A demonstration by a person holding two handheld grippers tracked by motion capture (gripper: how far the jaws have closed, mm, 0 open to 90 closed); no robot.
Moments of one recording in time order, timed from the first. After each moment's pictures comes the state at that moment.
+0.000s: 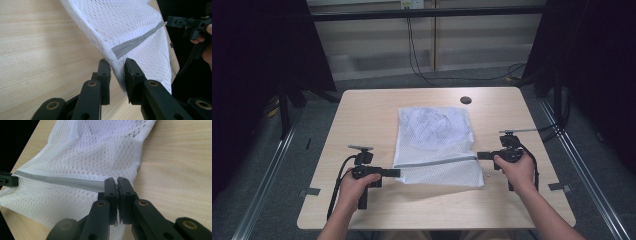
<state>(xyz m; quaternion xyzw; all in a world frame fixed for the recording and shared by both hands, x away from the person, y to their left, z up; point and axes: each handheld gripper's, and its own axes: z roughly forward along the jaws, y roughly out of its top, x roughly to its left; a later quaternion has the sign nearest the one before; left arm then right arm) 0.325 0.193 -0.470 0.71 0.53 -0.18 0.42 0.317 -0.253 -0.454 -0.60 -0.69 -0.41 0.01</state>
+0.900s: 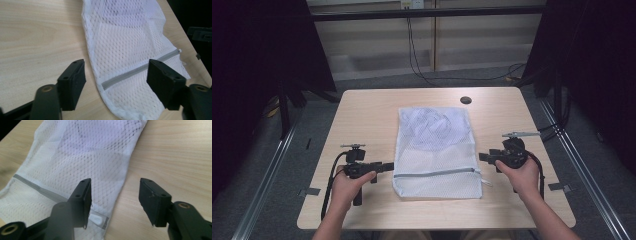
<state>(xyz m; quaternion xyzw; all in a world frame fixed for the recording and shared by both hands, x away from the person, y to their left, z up) 0.328 0.208 -0.464 0.72 0.53 -0.06 0.44 0.304 -0.258 -0.455 -0.56 -0.72 -0.40 -0.09</state>
